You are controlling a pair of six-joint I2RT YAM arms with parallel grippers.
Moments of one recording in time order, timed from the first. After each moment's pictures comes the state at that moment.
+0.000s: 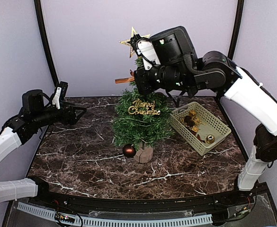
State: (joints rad) left arm -0.29 0.90 0.78 -0.20 0.36 -0.06; right arm 1.23 1.73 2.18 -0.88 0.52 0.14
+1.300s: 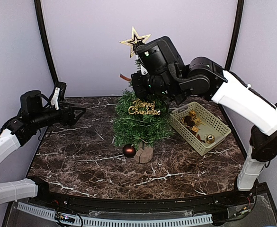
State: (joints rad) left arm -0.29 0.87 0.77 -0.20 0.38 -0.09; right arm 1.23 1.80 2.16 -0.88 0.72 0.30
